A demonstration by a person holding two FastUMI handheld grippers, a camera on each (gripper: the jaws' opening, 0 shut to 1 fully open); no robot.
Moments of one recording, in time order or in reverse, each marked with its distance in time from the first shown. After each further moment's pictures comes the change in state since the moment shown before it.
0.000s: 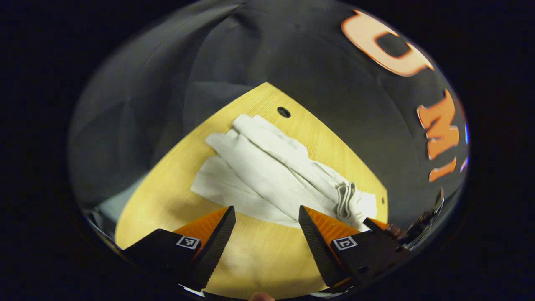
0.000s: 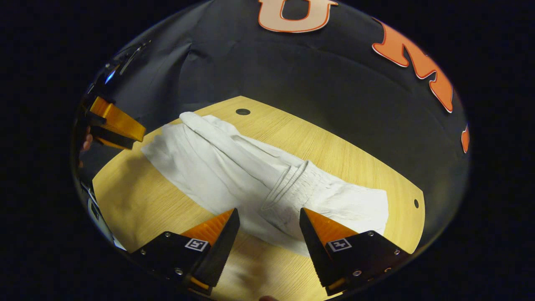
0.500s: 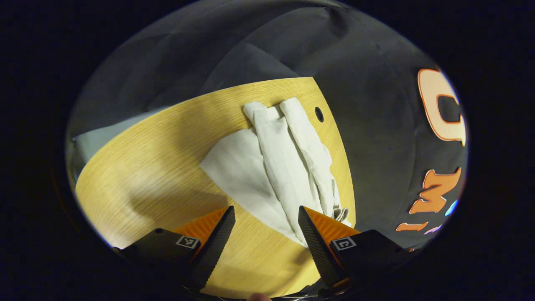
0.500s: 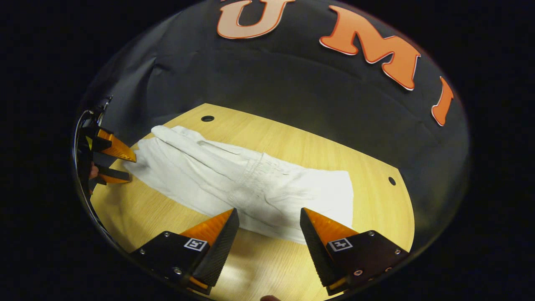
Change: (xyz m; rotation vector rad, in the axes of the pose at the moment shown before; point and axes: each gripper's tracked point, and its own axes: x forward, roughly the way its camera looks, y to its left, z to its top) left arm 0.040 0.036 -0.008 -0.318 0.078 -0.056; right arm -0.053 -0.054 -0.018 0.155 0.013 -0.183
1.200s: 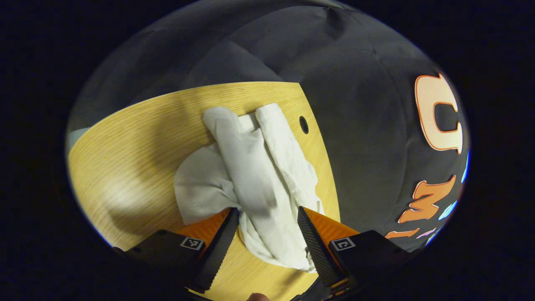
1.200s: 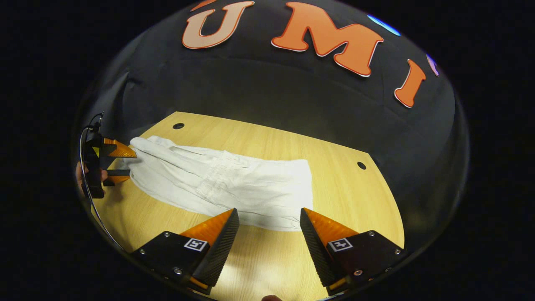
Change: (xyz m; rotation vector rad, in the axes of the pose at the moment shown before) left arm 0.055 -0.046 0.034 -0.002 -0.092 -0.154; right arm -0.043 -0.070 -0.019 0.114 0.019 -0.145
